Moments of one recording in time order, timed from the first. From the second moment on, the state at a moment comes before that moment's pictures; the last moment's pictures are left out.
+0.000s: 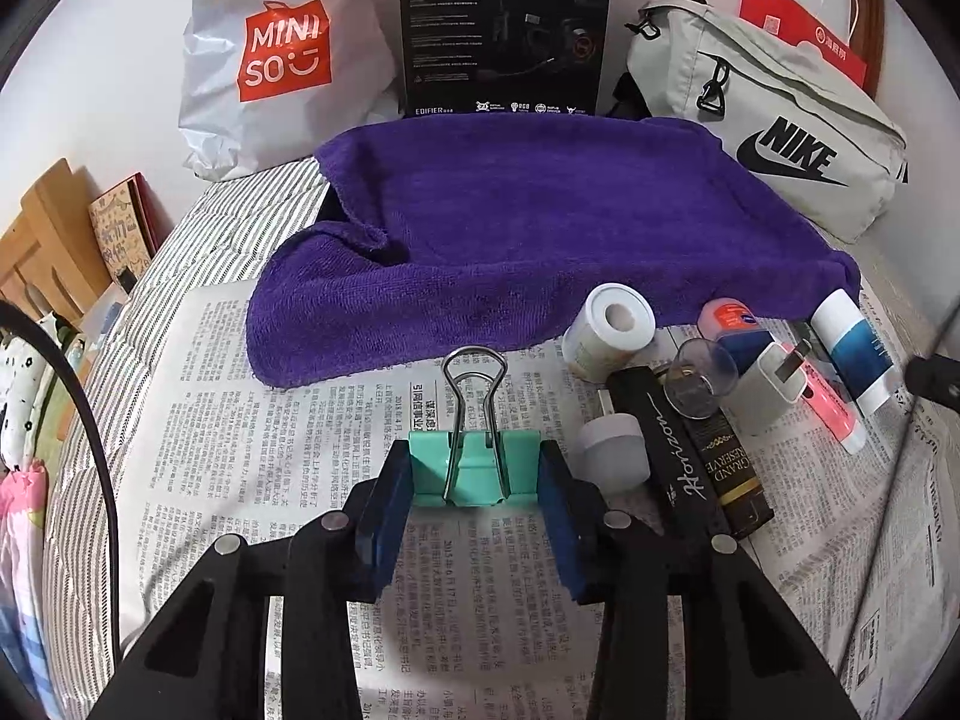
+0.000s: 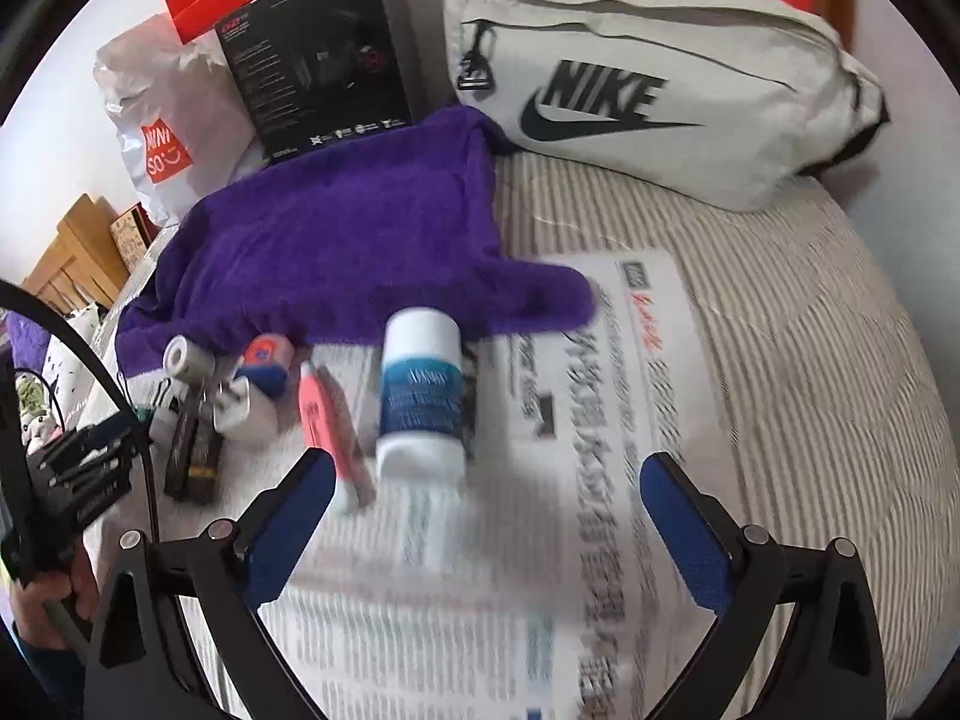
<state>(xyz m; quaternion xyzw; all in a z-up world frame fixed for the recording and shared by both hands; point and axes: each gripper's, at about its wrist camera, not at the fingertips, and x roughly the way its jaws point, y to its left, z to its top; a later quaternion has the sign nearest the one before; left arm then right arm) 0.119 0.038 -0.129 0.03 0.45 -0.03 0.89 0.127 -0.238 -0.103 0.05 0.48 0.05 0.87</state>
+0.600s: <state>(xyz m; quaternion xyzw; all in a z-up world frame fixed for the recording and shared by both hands) 0.120 0.041 -0.129 0.02 0.46 -0.04 0.89 0.165 -0.207 -0.128 0.00 0.51 0.06 0.86</state>
